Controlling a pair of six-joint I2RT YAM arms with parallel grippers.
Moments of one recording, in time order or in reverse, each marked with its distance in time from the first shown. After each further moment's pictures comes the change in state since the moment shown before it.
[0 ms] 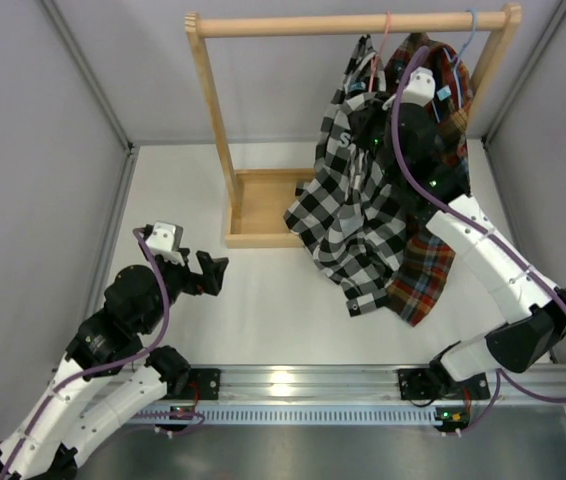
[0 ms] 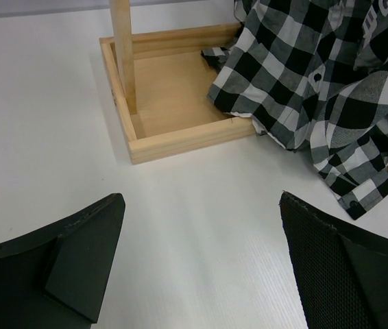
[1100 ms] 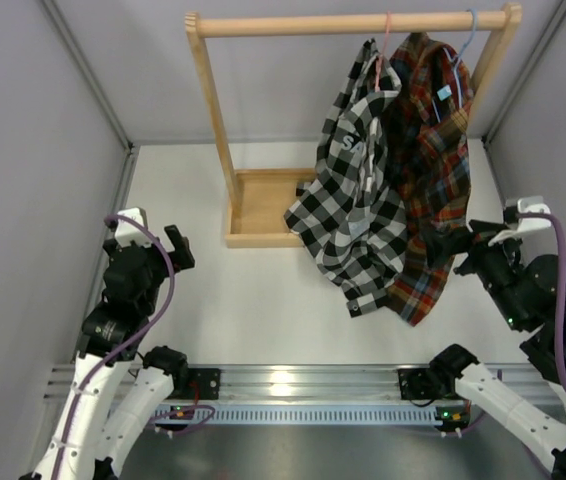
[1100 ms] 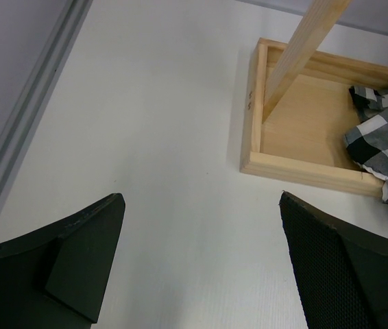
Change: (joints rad) left arm 0.403 0.074 -0.011 0.000 -0.081 -0.041; right arm 0.000 -0.942 -0.494 -0.433 -0.122 -0.282
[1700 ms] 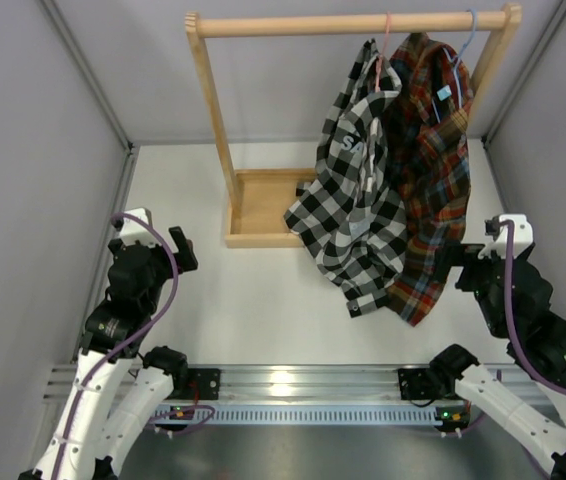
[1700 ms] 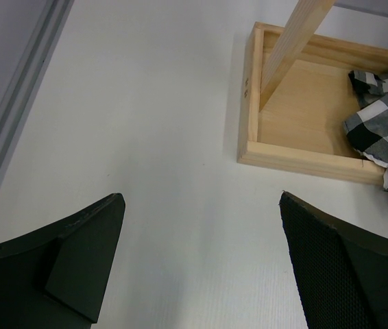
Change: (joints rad) left arm 0.000 0.015 -0.019 0.000 0.027 0.000; right arm 0.000 -0.060 -0.135 -0.220 0.262 0.030
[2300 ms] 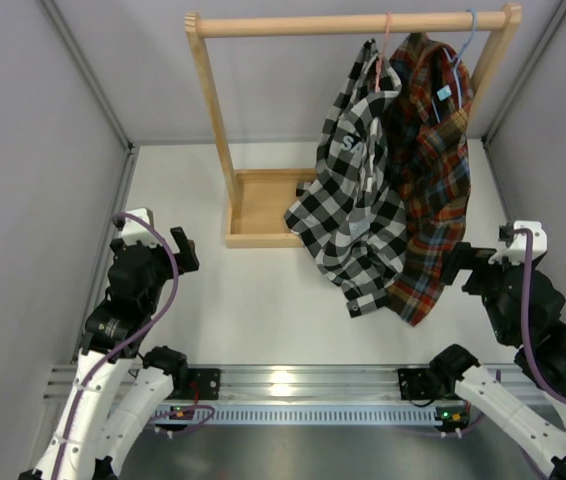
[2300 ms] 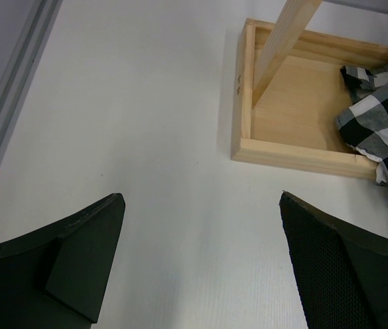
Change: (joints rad) left arm 0.000 0.000 0.000 0.000 0.027 0.000; right arm 0.000 -0.053 0.000 0.000 0.031 0.014
